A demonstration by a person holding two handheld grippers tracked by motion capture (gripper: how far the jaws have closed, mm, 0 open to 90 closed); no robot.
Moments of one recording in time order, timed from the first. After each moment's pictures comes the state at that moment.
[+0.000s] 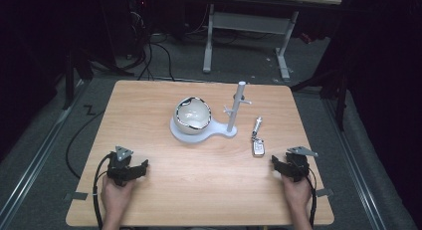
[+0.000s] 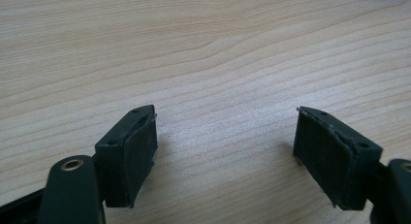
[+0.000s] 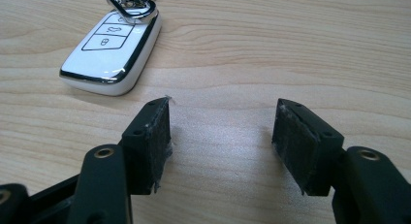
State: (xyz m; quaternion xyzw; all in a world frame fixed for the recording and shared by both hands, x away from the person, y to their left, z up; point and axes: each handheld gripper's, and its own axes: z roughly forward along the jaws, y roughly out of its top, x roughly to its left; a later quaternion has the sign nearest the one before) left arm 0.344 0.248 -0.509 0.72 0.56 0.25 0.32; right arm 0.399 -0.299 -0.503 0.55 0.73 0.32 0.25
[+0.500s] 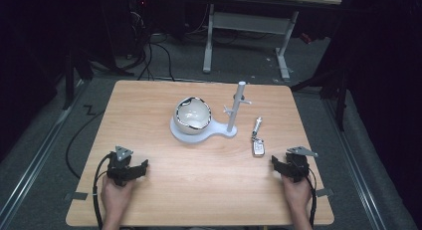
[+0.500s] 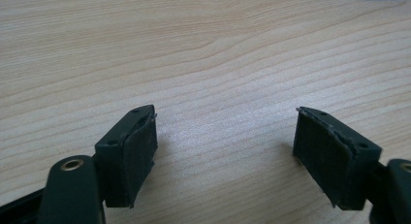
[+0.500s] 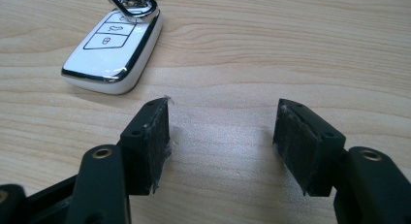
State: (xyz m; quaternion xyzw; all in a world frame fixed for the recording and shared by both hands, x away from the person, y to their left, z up) left arm 0.344 0.248 -0.509 0.72 0.56 0.25 0.33; right arm 0.398 -0.298 -0.503 0.54 0.73 0.32 0.25
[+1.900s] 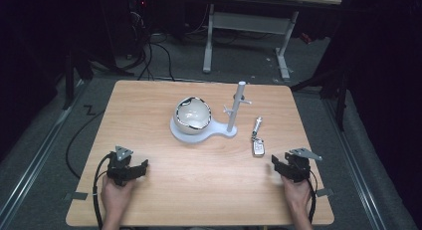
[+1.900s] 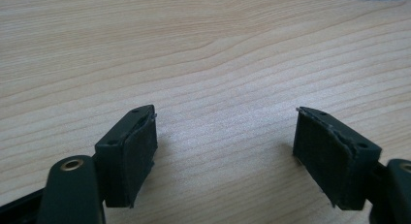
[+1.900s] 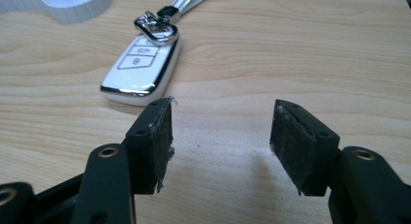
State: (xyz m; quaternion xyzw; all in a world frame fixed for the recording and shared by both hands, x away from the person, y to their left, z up) left arm 0.344 0.248 -0.509 0.72 0.56 0.25 0.33; right arm 0.385 -0.295 -0.492 0.54 0.72 0.36 0.25
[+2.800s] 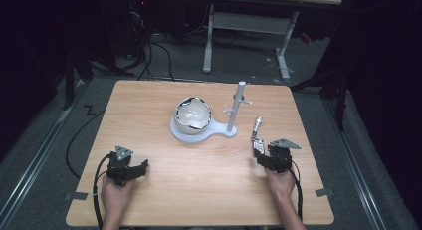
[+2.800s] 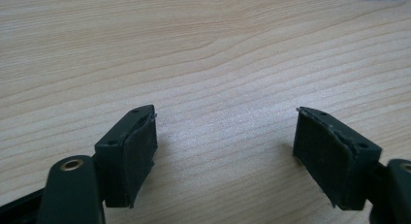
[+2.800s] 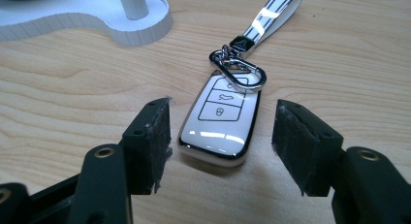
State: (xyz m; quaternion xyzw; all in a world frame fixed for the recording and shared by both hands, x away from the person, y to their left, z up) left arm 0.344 0.248 -0.509 0.72 0.56 0.25 0.33; right arm 0.411 -0.244 -0.489 0.51 0.75 0.37 0.23
